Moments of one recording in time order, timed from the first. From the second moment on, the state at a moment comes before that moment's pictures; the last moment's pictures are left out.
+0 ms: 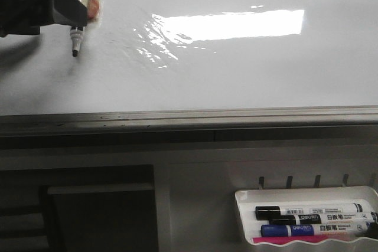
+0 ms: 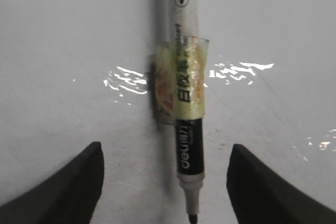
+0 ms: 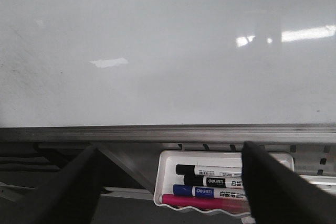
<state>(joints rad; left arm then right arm) -0.54 1.26 -0.62 -0.54 -0.24 0.23 -0.02 0.60 -0.51 0.62 0.53 -0.37</state>
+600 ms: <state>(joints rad) -0.54 1.37 -0.68 -0.46 -0.33 0.23 -0.02 0.60 -0.51 0.62 0.52 -0.38</state>
